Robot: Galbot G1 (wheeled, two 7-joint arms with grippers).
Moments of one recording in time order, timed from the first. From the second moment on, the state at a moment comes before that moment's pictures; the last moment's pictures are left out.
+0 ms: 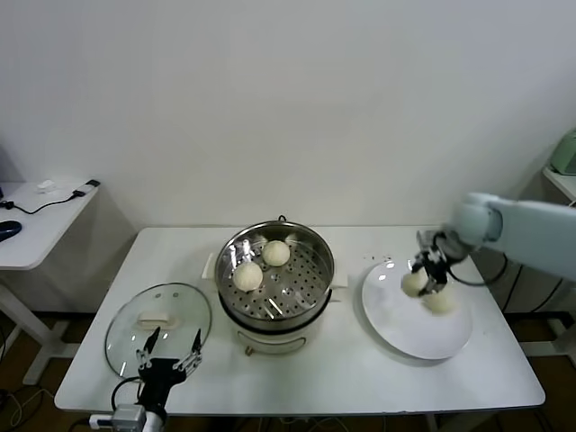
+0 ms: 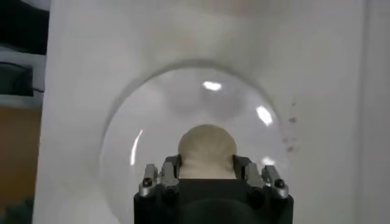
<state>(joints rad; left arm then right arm) 1.71 -1.40 -0.58 -2.03 -0.10 0.06 -0.03 0.86 0.79 -1.73 1.38 0.50 -0.17 -0.95</state>
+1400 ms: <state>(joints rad) 1.71 -1.41 -0.60 -2.04 -0.11 0.06 -0.03 0.63 1.37 -1.53 1.31 0.06 0.49 -0.97</state>
